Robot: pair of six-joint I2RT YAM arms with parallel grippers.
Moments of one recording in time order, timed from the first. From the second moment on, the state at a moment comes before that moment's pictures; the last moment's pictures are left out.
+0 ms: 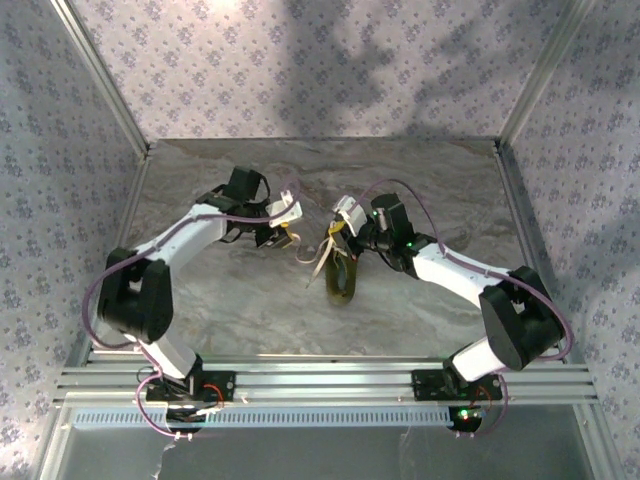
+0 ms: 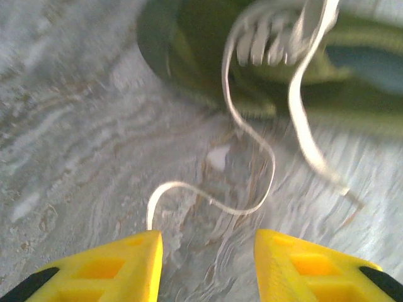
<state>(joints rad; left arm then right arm) -0.40 1.67 1.22 -0.61 0.43 0.88 0.55 1.48 0.84 0.12 -0.41 -0.21</state>
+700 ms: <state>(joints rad) -0.41 2.10 1.53 -0.78 0.30 1.12 0.56 1.47 0.84 0.06 -0.41 -0.21</state>
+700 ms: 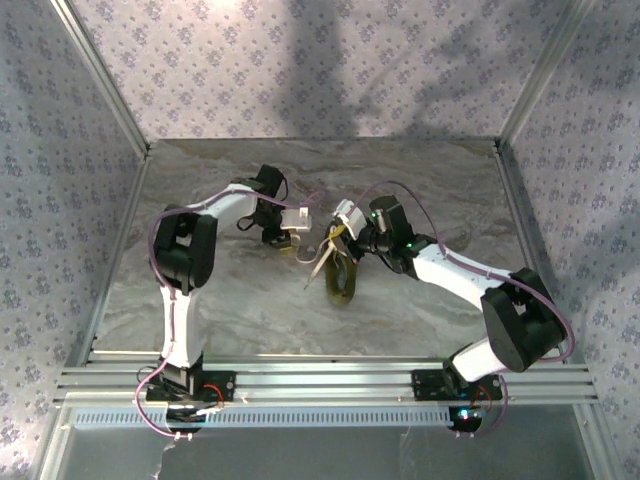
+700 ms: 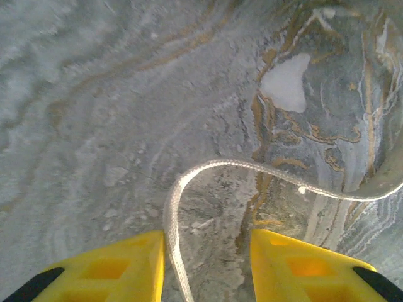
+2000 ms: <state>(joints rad) -0.68 1.25 1.10 -0.60 0.33 0.66 0.52 1.56 1.00 -0.05 -0.41 -0.03</state>
